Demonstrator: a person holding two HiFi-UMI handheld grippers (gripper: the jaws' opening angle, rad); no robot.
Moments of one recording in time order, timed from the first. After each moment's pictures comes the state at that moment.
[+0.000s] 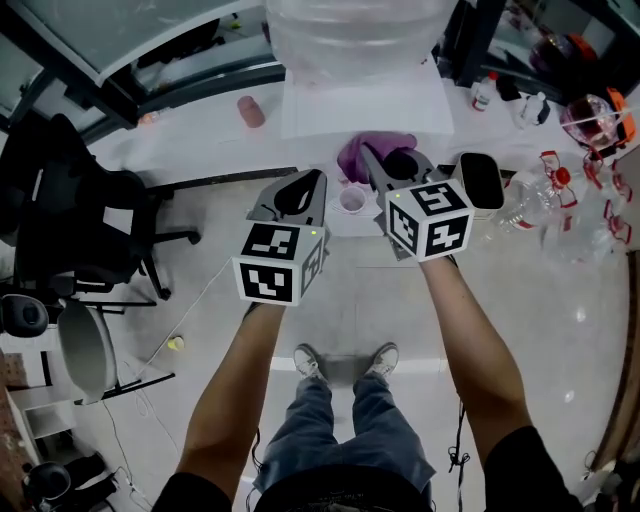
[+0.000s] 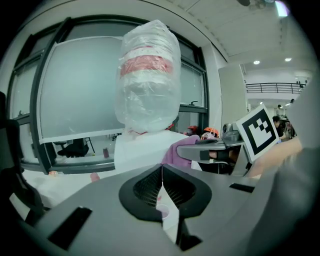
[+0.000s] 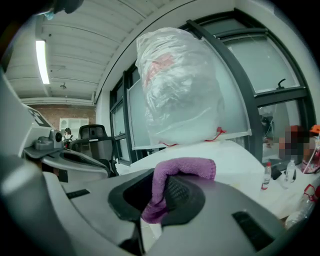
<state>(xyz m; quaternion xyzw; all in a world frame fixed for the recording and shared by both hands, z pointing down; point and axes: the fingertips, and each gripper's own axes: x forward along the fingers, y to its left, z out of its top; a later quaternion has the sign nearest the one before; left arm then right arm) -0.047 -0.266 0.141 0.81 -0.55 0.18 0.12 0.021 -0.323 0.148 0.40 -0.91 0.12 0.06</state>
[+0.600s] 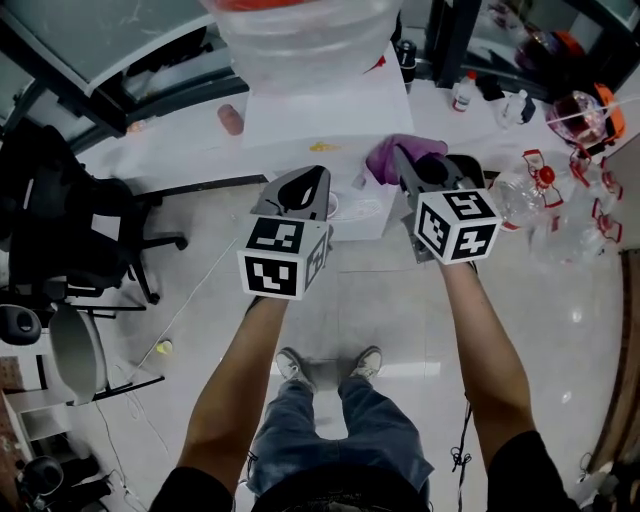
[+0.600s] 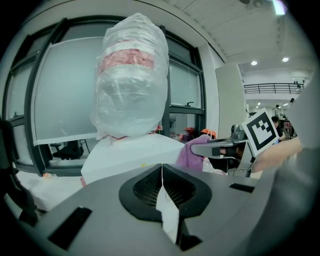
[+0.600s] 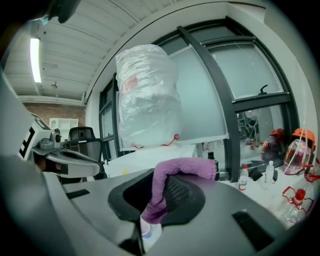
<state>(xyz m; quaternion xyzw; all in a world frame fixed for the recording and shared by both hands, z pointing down) 0.028 -0.284 0.138 0.82 -0.54 0.18 0.11 0.144 -0.337 0.150 0.45 -0.88 0.13 0.06</state>
